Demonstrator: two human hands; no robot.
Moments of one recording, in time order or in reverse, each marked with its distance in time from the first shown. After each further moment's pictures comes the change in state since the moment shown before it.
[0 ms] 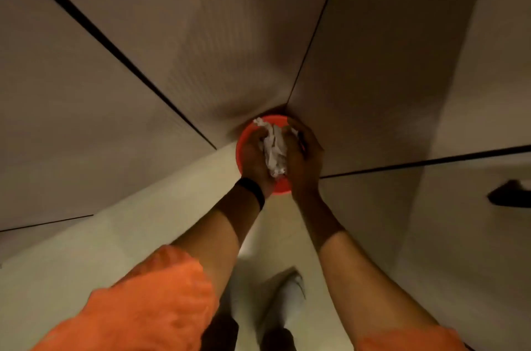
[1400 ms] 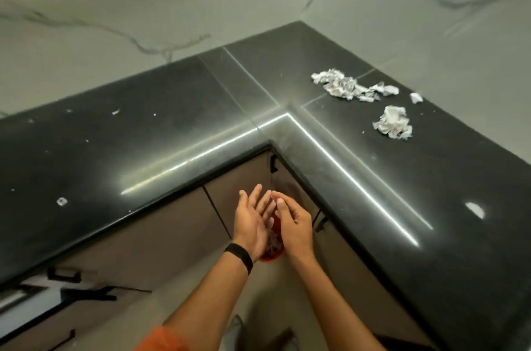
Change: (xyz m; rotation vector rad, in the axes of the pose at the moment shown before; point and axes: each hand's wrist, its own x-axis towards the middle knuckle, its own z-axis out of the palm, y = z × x) left_hand -0.410 0.124 0.196 0.073 -0.119 0.211; right_hand -0.219 -0.358 -0.171 0.225 -0.172 -0.237
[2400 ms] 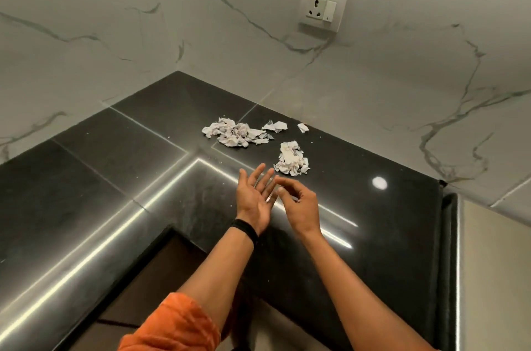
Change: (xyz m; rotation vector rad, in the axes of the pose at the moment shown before) left_hand 0.130 -0.014 0.263 0.120 -0.395 -0.125; right_hand 0.170 -0.071 -0.189 -0.195 0.432 -0.148
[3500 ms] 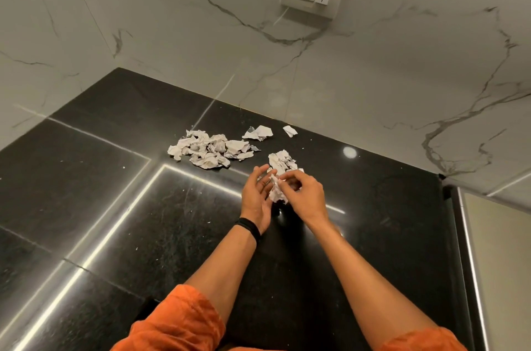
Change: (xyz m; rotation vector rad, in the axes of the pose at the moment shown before) left_hand 0.144 0.008 0.014 0.040 0.017 -0.182; right_hand 0.126 0.028 0.008 -0.443 0.094 0.072
